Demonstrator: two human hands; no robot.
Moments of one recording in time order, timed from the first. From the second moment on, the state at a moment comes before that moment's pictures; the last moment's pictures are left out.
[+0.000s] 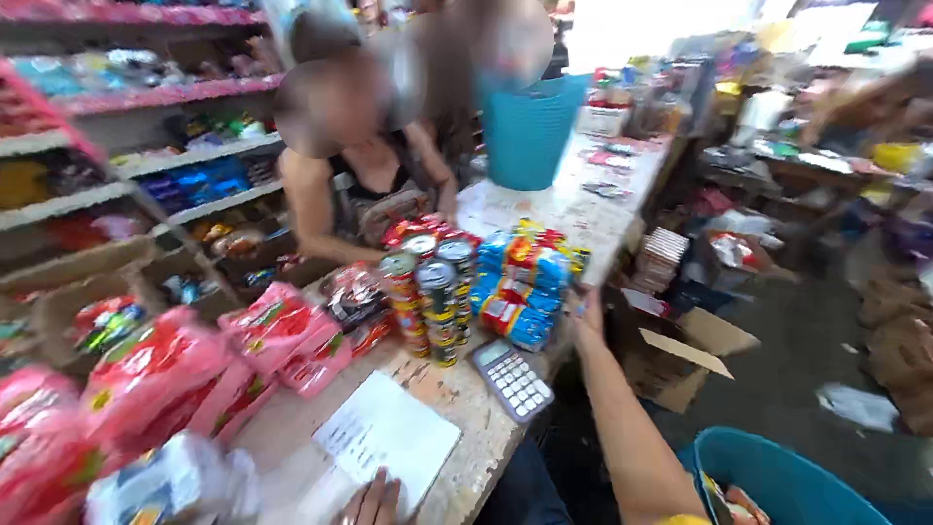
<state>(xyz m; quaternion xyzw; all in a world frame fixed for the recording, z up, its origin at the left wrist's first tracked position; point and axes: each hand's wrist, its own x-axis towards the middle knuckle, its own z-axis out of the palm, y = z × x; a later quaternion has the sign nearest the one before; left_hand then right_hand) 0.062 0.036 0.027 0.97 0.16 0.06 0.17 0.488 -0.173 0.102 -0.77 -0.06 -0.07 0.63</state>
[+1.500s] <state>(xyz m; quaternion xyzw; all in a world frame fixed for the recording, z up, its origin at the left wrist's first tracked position) 0.058 0.023 0.025 0.96 0.17 0.18 0.11 0.235 0.003 0.031 -0.70 -0.46 0.25 0.49</state>
